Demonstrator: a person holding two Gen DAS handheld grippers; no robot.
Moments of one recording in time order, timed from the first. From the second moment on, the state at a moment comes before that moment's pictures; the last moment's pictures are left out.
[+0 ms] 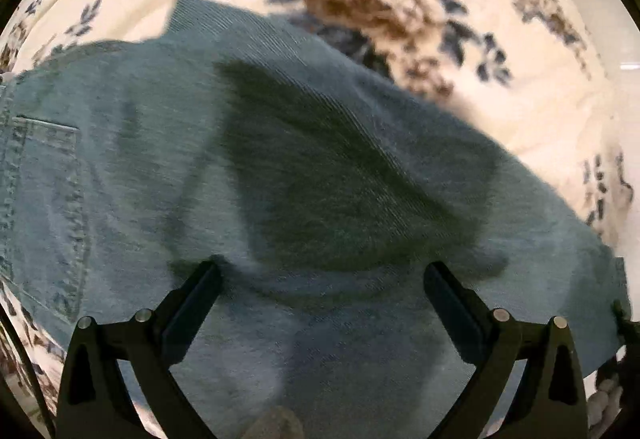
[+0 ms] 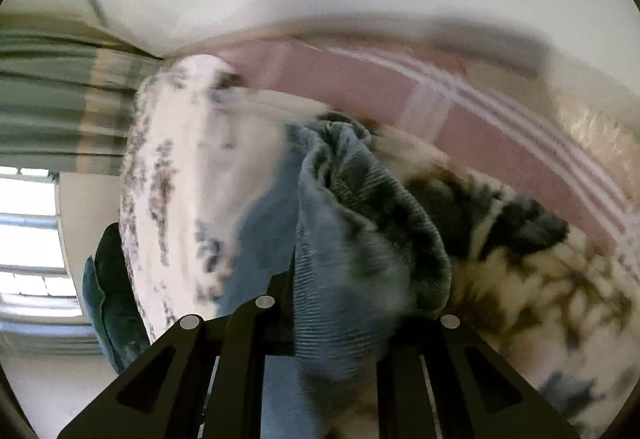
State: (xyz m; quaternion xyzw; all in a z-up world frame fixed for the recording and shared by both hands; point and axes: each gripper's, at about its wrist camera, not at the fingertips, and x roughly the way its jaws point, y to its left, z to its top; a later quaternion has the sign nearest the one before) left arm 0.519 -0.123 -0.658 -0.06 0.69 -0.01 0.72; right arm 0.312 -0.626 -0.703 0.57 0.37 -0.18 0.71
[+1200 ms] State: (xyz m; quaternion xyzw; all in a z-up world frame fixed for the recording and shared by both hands) left arm 0.433 0.168 -0.563 -0.19 0.61 0.10 0.76; right arm 0.442 -0.045 -0.665 0.00 0.60 0.15 0.79
